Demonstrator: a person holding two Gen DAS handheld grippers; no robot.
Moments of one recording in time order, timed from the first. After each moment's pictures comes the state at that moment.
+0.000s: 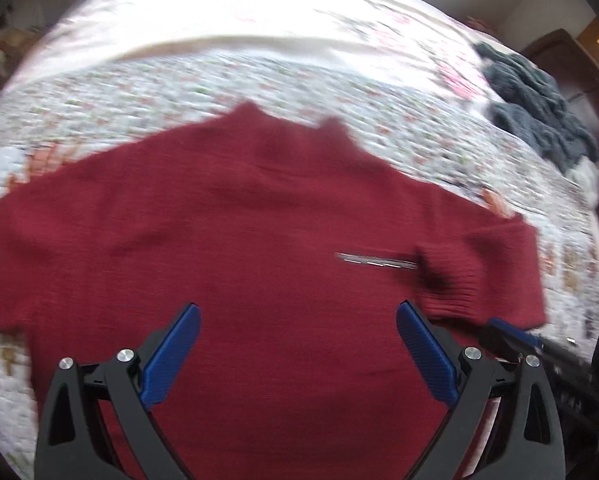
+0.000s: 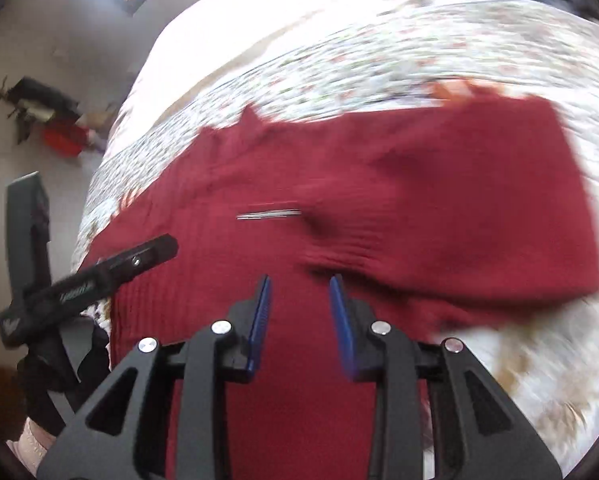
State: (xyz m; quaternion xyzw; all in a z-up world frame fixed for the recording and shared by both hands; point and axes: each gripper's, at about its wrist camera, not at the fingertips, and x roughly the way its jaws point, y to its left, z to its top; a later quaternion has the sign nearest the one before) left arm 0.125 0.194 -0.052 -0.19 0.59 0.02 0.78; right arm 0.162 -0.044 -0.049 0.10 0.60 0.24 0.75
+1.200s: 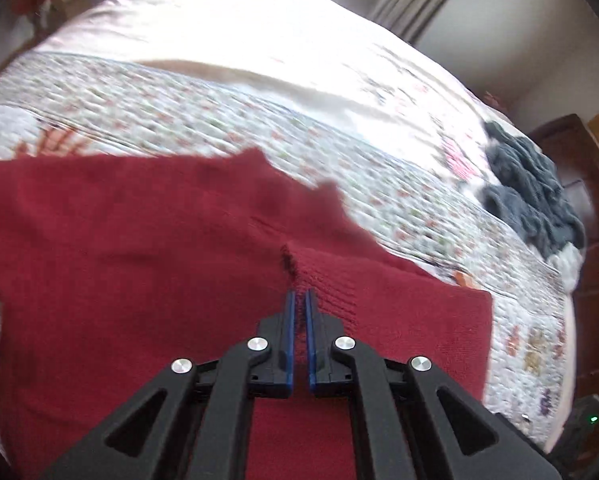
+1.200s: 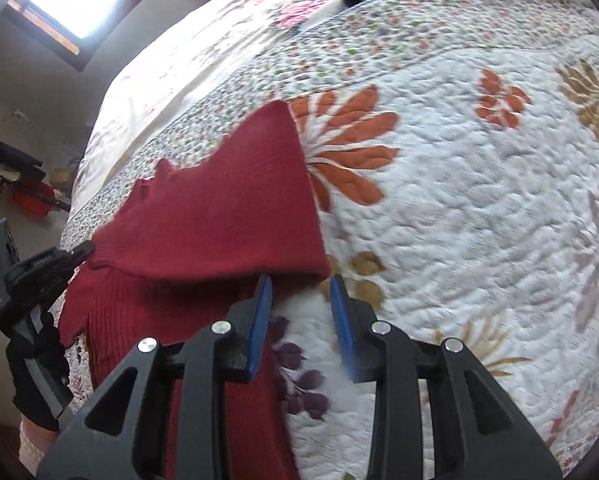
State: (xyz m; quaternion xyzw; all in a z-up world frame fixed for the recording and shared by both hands) left arm 0.111 0.246 -0.024 -0.26 0.50 0.12 0.82; right arm 0.154 -0.153 -0.041 0.14 0.59 0.17 0.78
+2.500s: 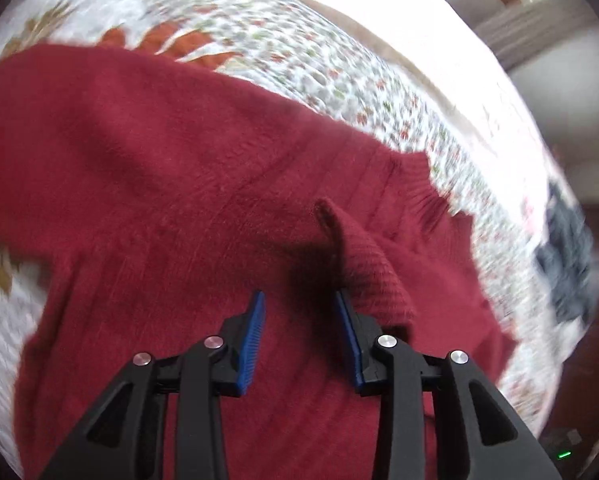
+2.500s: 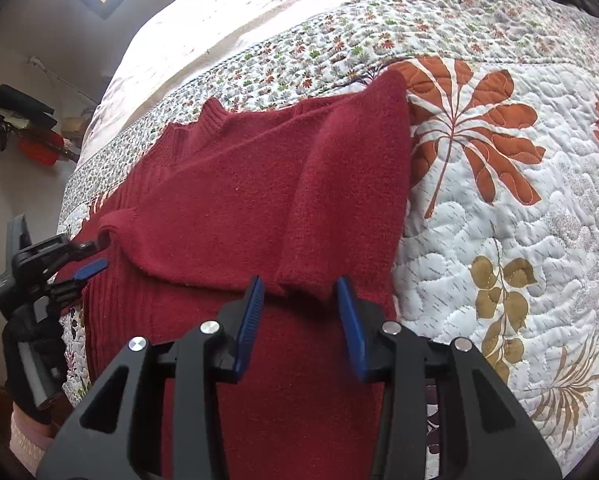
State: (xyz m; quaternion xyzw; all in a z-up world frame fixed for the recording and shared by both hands) left arm 0.053 0.348 -0.083 -0.44 0.53 0.18 0.71; right arm 0.160 -0.040 -0.066 0.08 0.61 0.21 0.76
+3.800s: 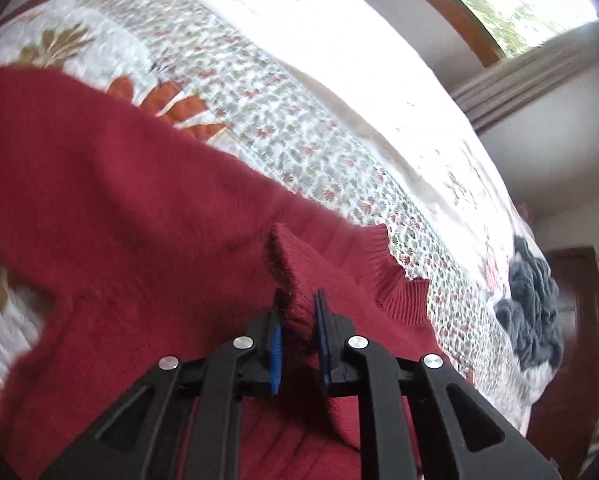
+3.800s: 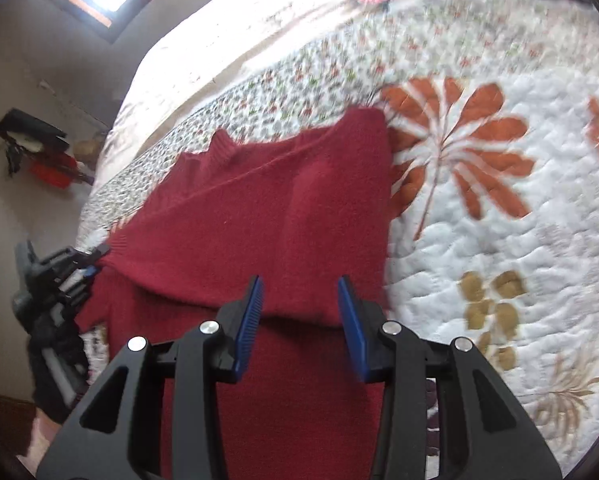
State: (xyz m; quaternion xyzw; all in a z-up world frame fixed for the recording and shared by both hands) left arm 0.068 0.358 -0.072 -0.42 0.45 0.19 0.77; right arm 0.169 -0.058 -0.061 0.14 0.60 0.23 0.75
